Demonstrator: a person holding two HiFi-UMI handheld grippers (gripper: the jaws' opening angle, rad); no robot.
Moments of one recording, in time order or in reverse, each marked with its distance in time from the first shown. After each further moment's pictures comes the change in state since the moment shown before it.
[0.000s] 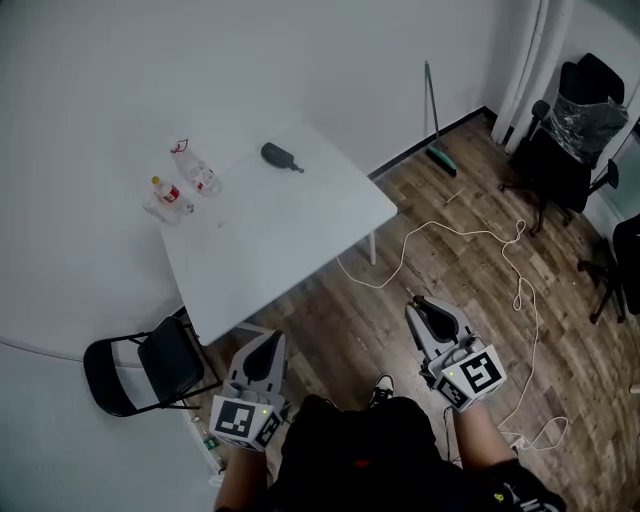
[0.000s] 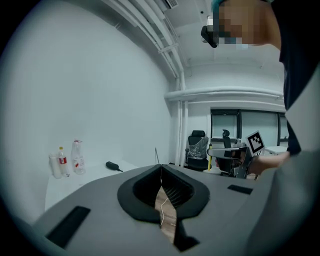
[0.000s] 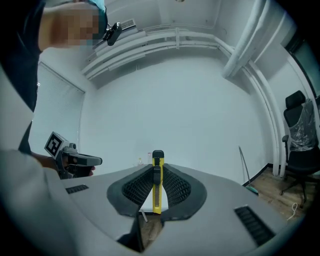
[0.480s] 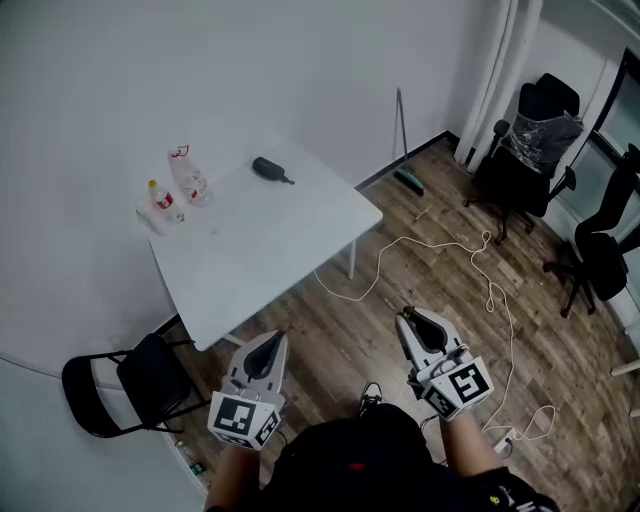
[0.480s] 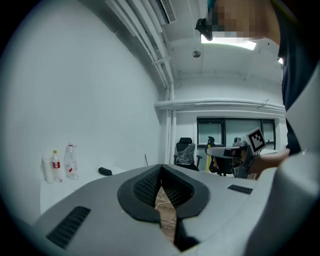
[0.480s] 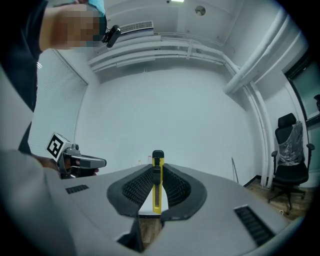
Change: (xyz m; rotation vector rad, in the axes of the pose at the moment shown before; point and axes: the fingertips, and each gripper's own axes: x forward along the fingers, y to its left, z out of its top) left arm -0.095 0.021 -0.007 0.035 -0.097 -0.165; right arm -0.032 0.134 0.010 -0.099 -0.051 -0.117
